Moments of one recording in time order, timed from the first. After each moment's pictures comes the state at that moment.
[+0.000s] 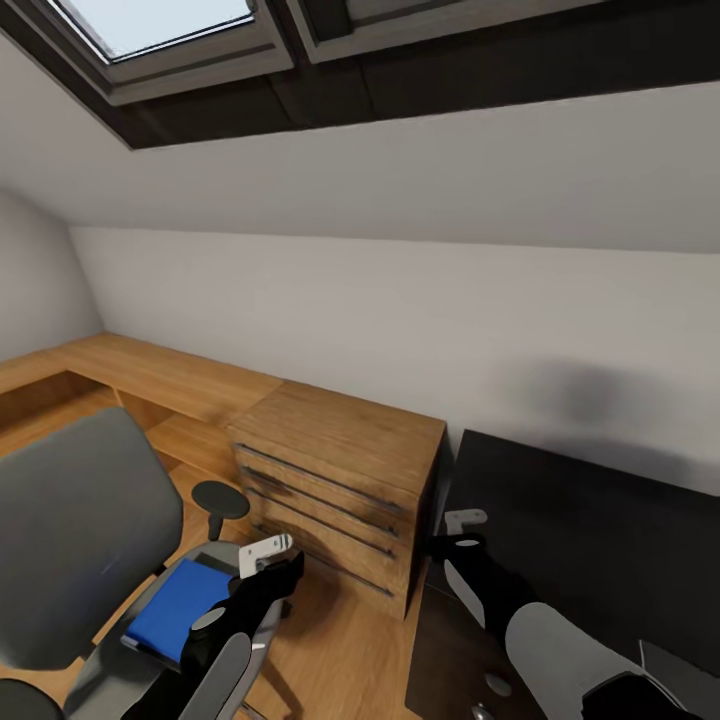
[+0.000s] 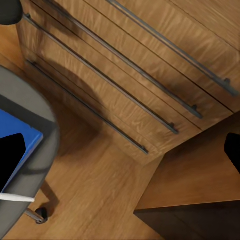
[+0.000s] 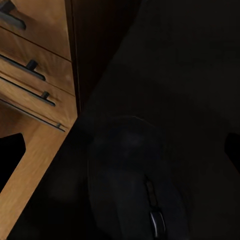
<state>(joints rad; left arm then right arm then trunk) -0.22 0.07 -0.40 -1.40 0.69 0.35 0.51 -0.74 0.06 0.32 -0.40 -0.21 0.27 -0.28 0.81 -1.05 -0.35</state>
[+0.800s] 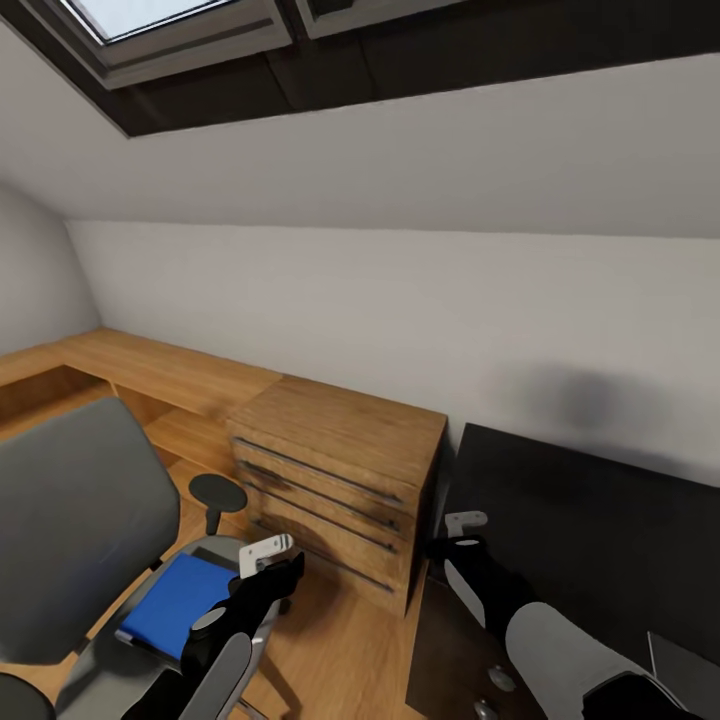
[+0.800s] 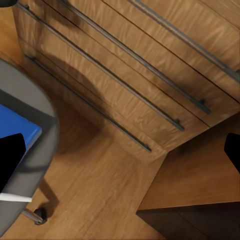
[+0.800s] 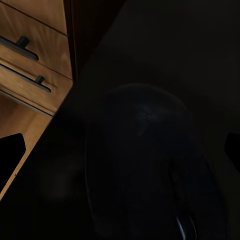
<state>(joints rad) -0.22 0.07 -0.40 -1.40 0.69 0.35 0.51 -0.74 0.06 0.32 -0.40 -0.21 0.31 -0.28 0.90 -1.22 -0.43</state>
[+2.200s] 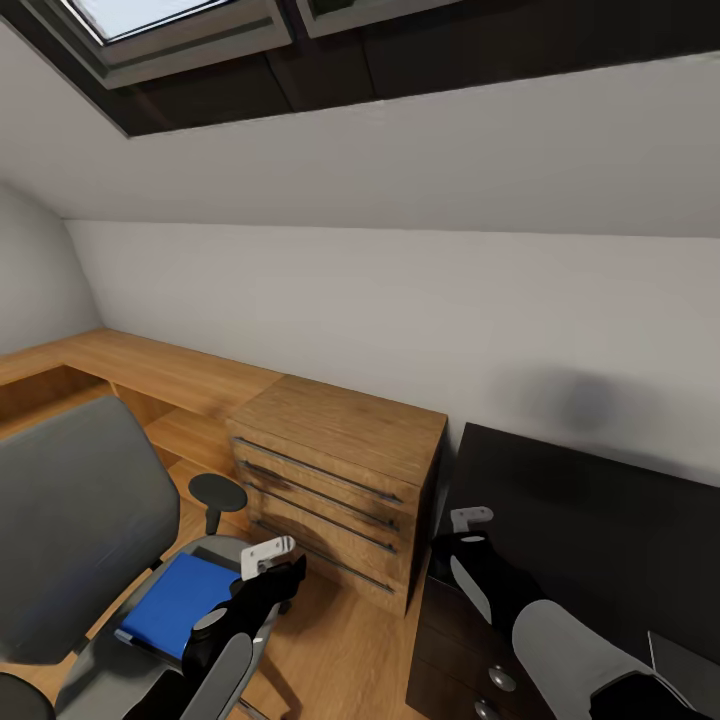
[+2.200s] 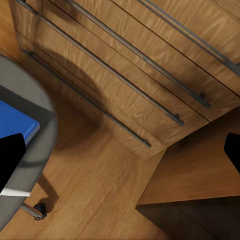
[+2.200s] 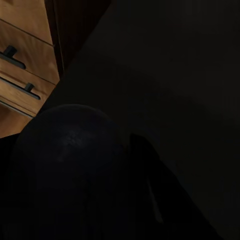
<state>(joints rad) -0.22 0.07 -0.41 -1.39 0.69 0.36 0.51 -0.74 0.03 0.32 -0.42 -0.21 0.31 -0.28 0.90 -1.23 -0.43</state>
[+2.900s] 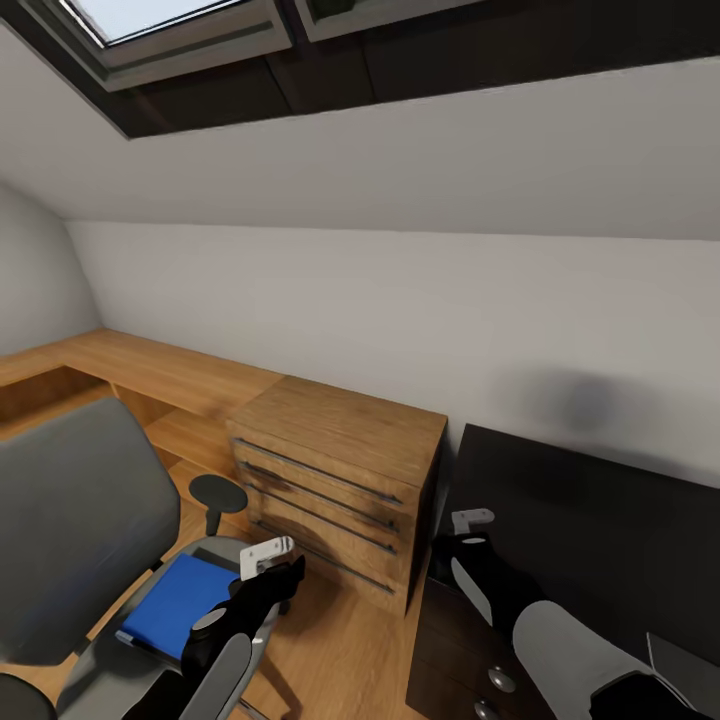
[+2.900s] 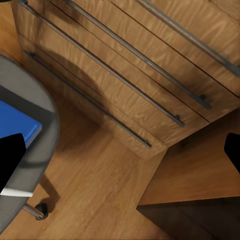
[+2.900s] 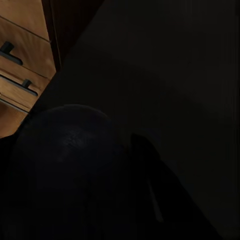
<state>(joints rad) -0.22 0.07 -0.41 -1.39 0.69 0.36 0.51 -0.74 0.03 0.32 -0.41 -0.21 0.31 -0.28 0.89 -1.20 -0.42</state>
